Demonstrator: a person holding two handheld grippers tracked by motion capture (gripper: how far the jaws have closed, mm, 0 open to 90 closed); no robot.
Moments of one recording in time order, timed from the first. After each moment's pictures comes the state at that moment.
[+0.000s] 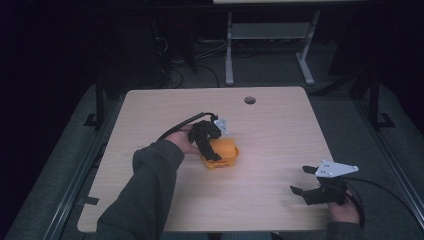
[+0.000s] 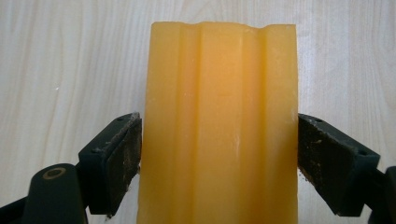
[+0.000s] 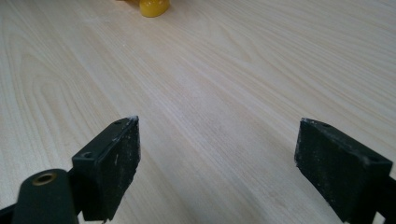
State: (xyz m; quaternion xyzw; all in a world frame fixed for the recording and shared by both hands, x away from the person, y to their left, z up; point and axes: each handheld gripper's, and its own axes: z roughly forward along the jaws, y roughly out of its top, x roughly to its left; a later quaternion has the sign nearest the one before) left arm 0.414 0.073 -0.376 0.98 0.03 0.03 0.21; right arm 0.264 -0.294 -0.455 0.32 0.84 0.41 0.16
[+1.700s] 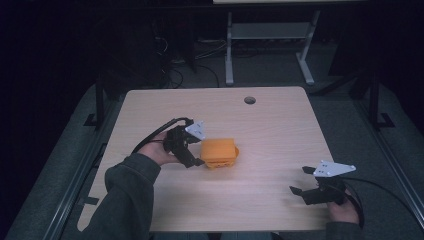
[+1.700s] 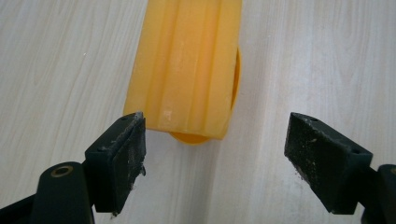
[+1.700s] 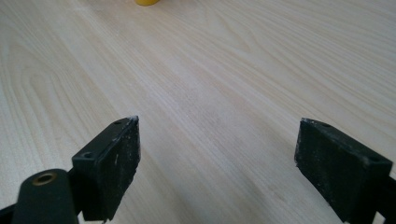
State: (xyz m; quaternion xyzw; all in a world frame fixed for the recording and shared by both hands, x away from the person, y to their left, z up) left arm 0.369 0.134 -0.352 0.96 0.07 0.06 0.25; right arm 0.266 -0.293 -0.458 0.33 0.84 0.40 0.16
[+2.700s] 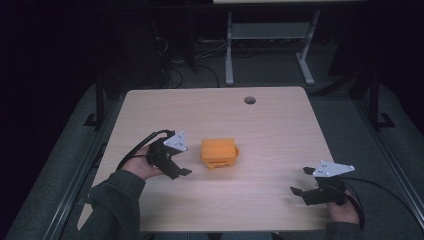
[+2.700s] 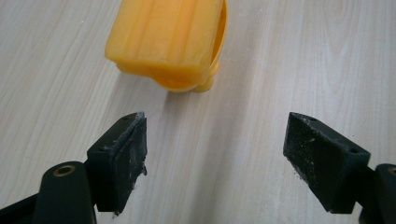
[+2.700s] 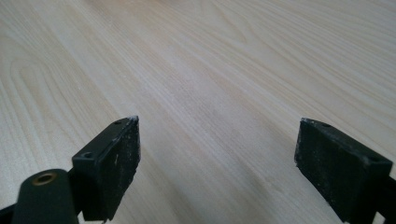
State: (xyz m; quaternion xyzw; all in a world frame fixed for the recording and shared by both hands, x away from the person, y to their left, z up) left arm 0.342 0.179 -0.370 0.95 0.09 0.08 0.28; right arm 0.266 -0.293 -0.460 0.34 0.84 0.38 0.16
